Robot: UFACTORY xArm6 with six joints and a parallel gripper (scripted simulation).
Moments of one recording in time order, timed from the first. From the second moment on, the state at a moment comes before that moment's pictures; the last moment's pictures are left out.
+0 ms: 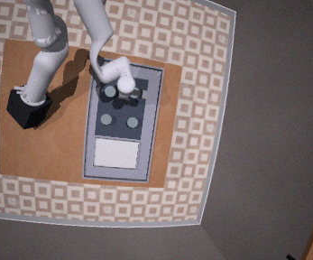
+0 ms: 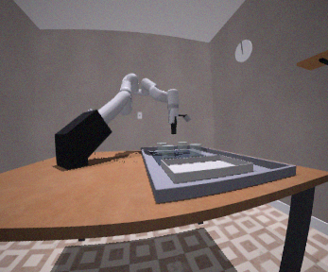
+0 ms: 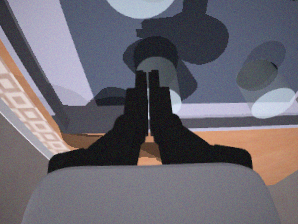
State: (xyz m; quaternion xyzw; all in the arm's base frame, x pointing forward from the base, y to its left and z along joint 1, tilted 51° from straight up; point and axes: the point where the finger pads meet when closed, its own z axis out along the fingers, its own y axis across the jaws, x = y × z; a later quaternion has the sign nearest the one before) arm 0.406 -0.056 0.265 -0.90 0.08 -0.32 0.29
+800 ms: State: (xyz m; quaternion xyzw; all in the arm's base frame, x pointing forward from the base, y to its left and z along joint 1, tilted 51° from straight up) arm 0.450 -0.017 0.220 -0.90 0.09 -0.32 0.29
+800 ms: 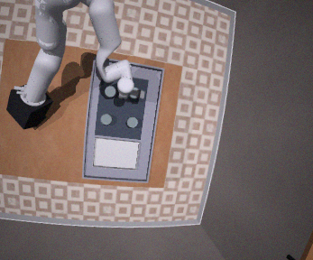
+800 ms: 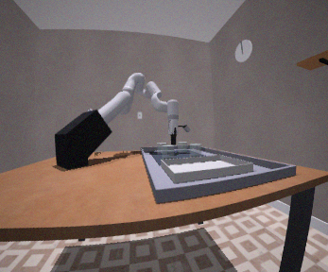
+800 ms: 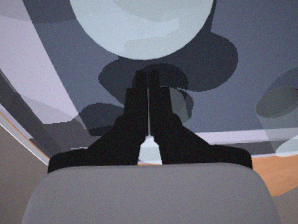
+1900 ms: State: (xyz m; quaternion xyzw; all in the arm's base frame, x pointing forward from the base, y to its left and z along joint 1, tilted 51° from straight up) arm 0.454 -0.018 0.221 -0.90 0.09 -0.32 0.29
